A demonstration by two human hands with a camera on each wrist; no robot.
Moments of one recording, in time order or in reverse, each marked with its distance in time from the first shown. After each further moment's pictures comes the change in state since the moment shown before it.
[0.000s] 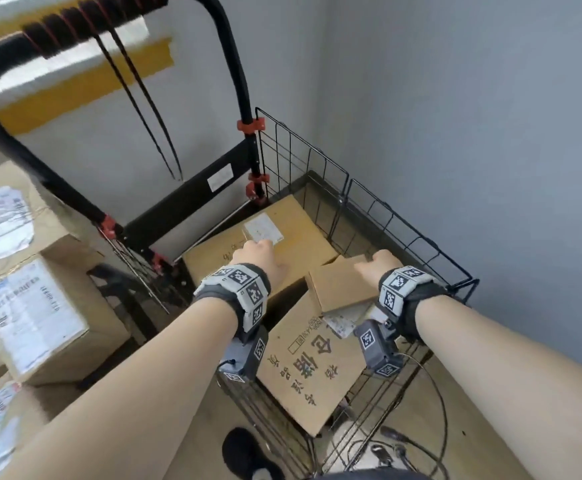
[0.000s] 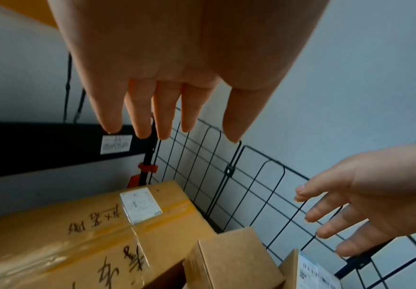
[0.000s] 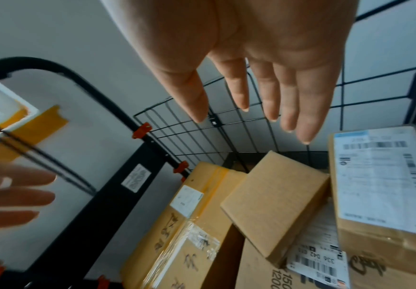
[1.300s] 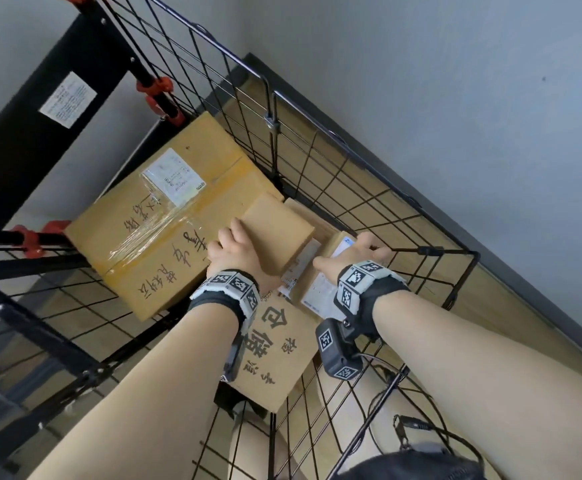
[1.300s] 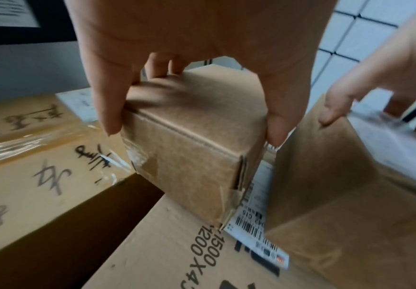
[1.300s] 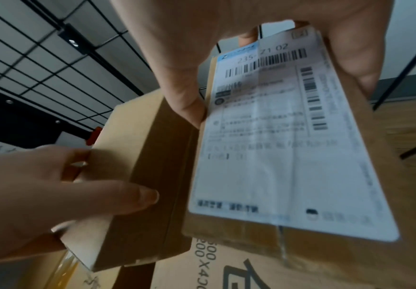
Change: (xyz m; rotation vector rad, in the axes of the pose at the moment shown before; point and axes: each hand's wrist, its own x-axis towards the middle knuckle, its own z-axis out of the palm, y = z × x) left_hand 0.126 0.066 0.160 0.137 -0.217 -0.098; right_hand 0.136 0.080 0.049 0.002 -0.154 0.398
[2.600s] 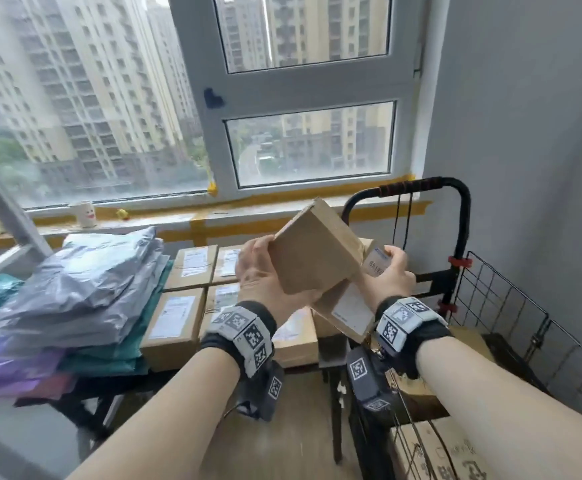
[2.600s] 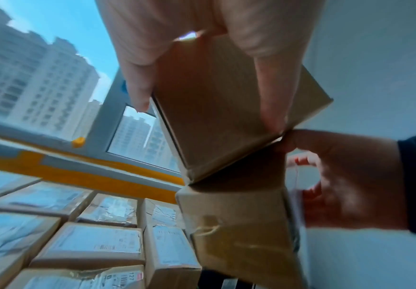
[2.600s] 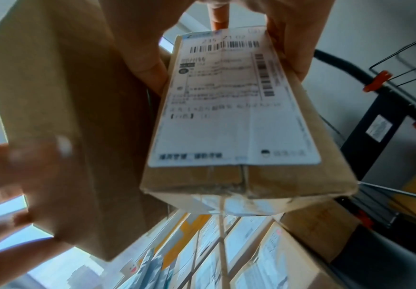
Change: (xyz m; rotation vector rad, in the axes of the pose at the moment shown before) left_hand -0.495 -0.321 -0.052 -0.804 1.274 -0.101; right_hand -0.501 0.037 0.110 0.386 -0.012 -1.350
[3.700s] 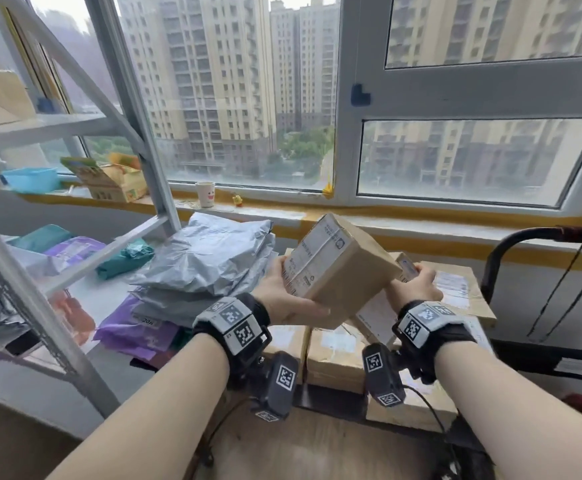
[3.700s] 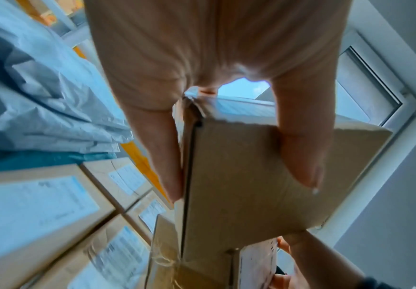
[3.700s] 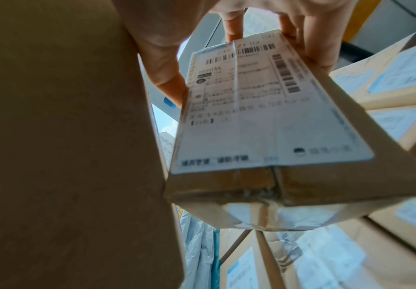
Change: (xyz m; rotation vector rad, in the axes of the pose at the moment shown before) left_hand 0.068 -0.159 -0.150 -0.475 -0.199 -0.437; right_hand 0.017 -0.082 0.216 -0.051 -0.130 0.051
